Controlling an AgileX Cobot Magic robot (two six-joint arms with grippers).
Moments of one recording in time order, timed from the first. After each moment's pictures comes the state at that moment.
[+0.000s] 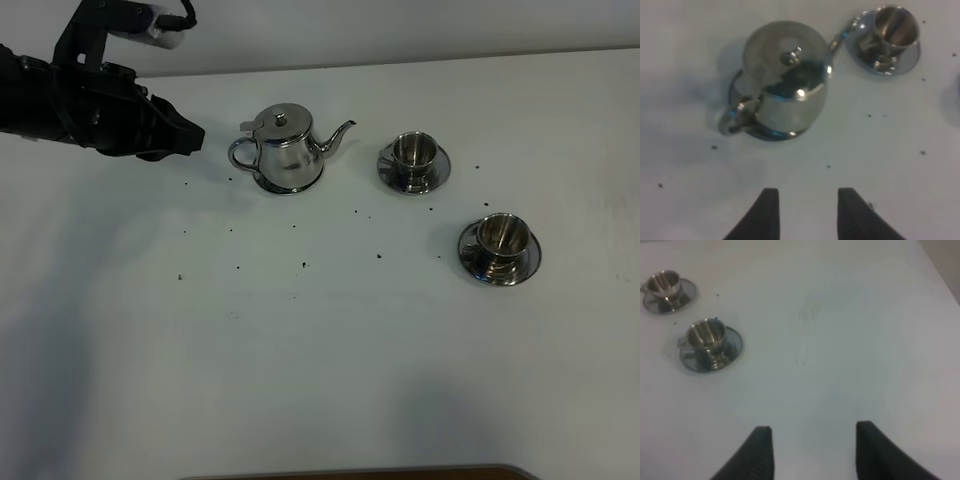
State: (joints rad) left arm -0.10 1.71 -1.22 -0.72 0.60 0.90; right arm -0.02 -0.01 -0.52 0.08 1.11 -0.04
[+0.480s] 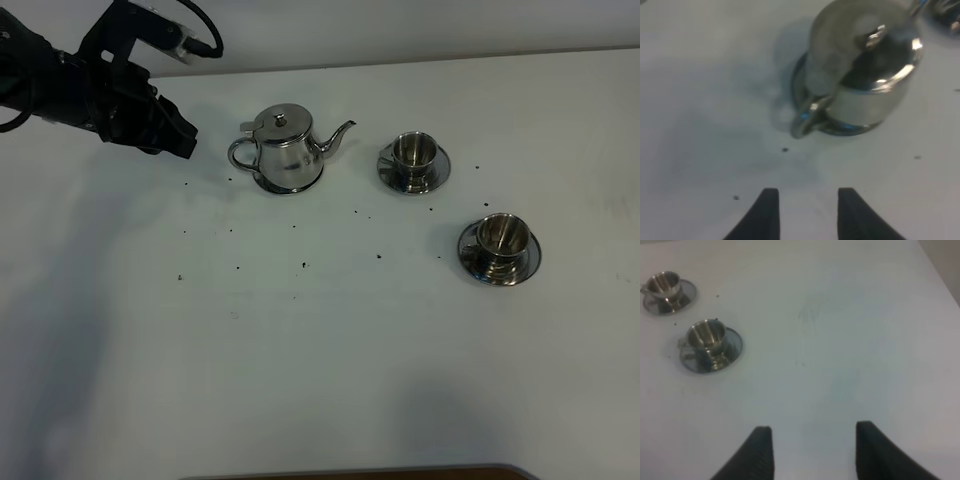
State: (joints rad) left arm -0.10 1.89 -1.37 -0.52 0.55 0.93; right arm -0.02 -0.01 -0.52 0.08 1.11 -0.04
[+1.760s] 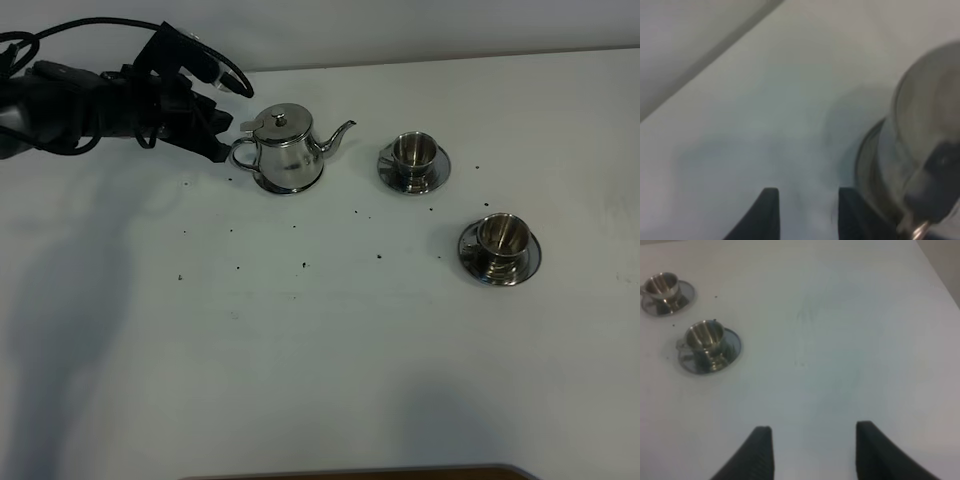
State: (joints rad) left arm -0.10 2.17 -1.46 -1.17 0.33 1.71; right arm -0.02 -0.01 -0.52 0.08 1.11 -0.04
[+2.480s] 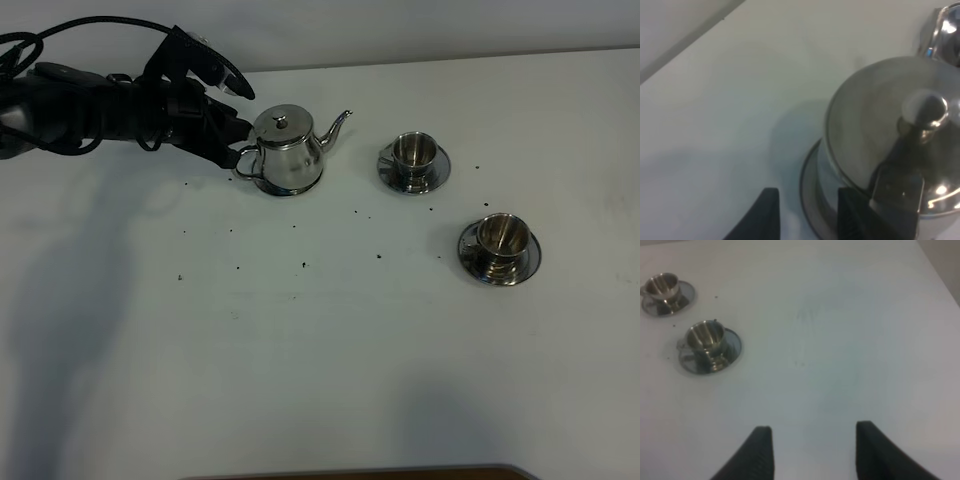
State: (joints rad) left arm -0.10 2.18 -1.46 -1.18 0.46 1.71; right arm -0.02 -0.01 -0.52 0.08 1.11 -0.03
